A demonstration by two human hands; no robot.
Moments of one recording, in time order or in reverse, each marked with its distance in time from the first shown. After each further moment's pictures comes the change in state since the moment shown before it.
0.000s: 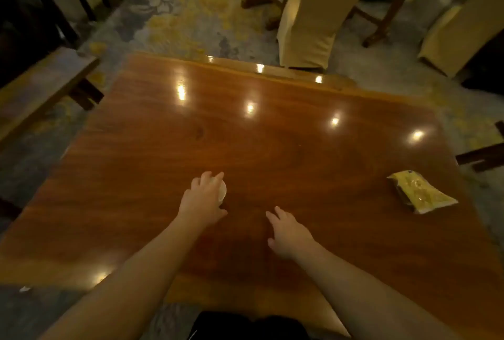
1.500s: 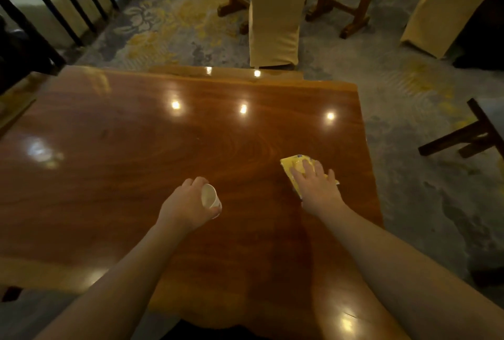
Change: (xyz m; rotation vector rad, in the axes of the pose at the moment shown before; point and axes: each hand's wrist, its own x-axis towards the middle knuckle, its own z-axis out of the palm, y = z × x) left_hand -0.035 0.345 0.064 -0.073 0.098 -0.109; right_hand -0.042 0.424 -0.087 -0.324 0.407 -0.027
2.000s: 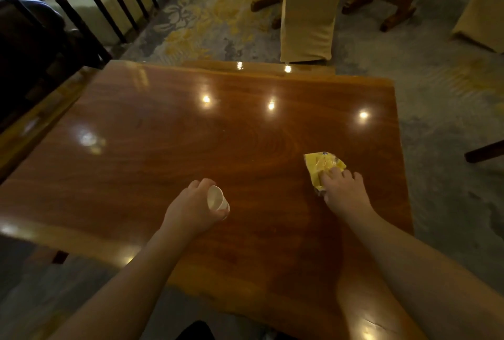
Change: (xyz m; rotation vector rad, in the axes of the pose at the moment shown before) left_hand -0.044 -0.019 -0.004 -0.021 0.077 -0.083; right_hand -0.002 0.010 0.020 -0.077 0.104 -0.035
